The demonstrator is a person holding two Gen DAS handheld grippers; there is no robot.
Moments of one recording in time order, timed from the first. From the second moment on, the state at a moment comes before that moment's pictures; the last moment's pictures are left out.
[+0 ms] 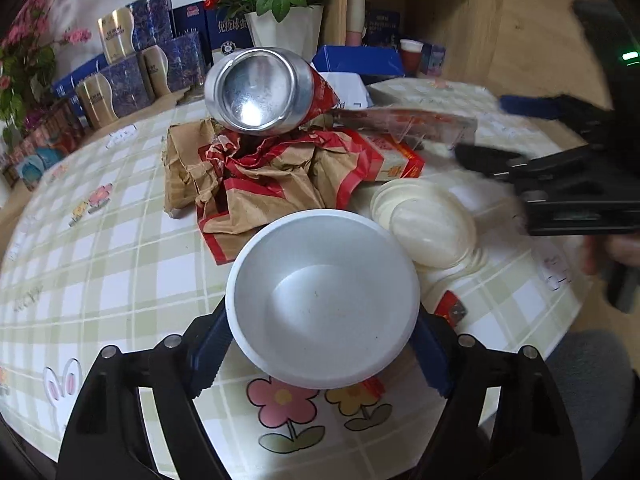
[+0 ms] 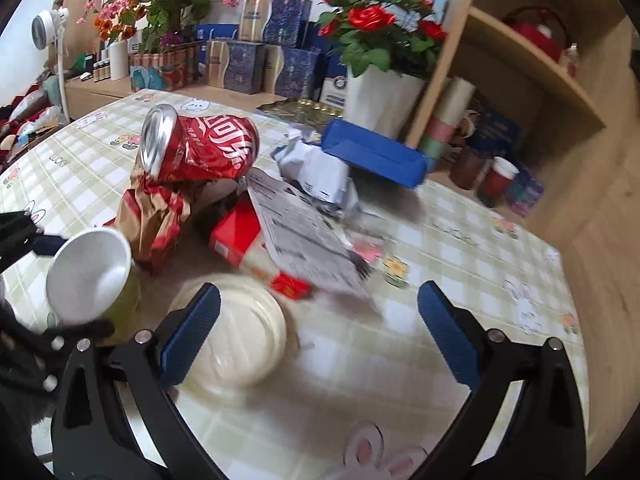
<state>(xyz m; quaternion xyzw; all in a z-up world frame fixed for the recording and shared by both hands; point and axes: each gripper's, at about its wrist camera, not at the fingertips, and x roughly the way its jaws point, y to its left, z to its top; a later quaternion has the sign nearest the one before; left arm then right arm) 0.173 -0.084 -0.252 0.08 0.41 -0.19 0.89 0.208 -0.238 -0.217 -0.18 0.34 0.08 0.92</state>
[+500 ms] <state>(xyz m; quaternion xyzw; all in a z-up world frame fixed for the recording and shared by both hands) 0.166 -0.058 -0.216 0.01 0.38 -0.20 0.90 0.254 -0.211 -0.241 -0.35 0.33 0.06 0.87</state>
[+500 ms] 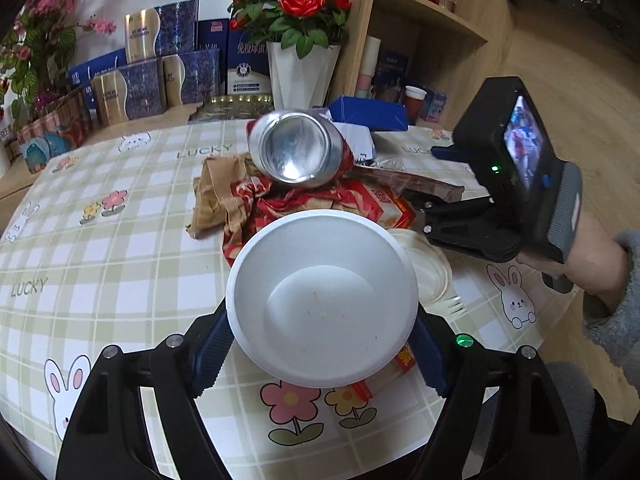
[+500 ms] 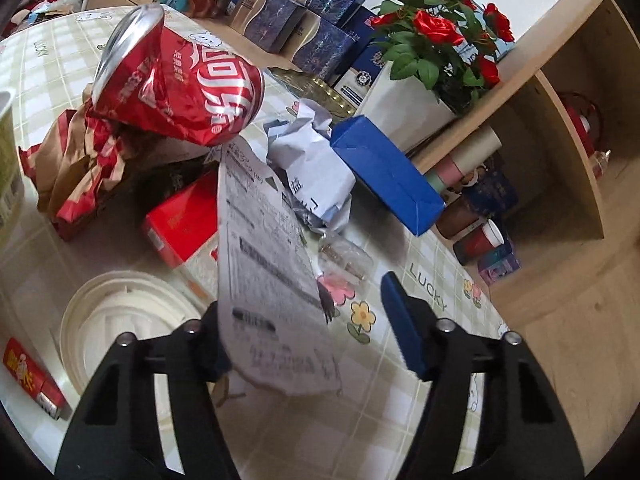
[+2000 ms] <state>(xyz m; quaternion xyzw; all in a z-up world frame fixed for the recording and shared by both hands) 0.031 -0.010 -0.148 0.00 0.32 -0.17 0.93 0.039 -0.259 -0.137 0.10 0.30 0.21 0.92</state>
